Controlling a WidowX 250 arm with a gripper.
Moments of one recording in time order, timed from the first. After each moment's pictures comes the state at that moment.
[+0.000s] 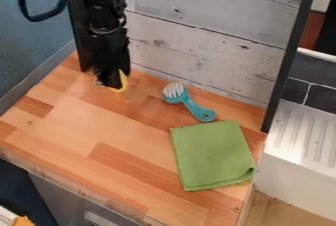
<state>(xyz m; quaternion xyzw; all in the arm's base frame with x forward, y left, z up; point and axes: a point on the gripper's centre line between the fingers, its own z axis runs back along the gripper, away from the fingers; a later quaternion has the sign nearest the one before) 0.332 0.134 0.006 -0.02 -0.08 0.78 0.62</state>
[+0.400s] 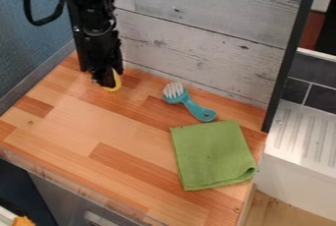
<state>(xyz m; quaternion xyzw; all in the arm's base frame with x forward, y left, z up) 0.344 0.160 -0.014 -0.03 -0.07 0.79 0.61</state>
